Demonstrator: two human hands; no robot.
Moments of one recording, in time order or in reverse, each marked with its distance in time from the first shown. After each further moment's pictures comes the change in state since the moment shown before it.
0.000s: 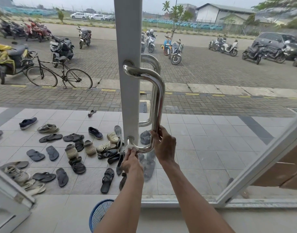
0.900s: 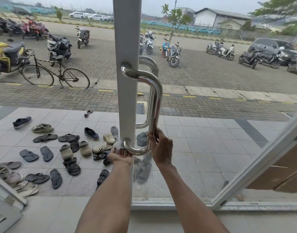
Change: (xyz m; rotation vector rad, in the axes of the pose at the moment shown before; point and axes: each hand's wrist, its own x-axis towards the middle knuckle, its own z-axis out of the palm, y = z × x) left_hand 0.038 0.044 0.006 -0.268 -0.233 -0.323; right_hand 0.002 0.001 -0.004 -0.017 -0.025 -0.050
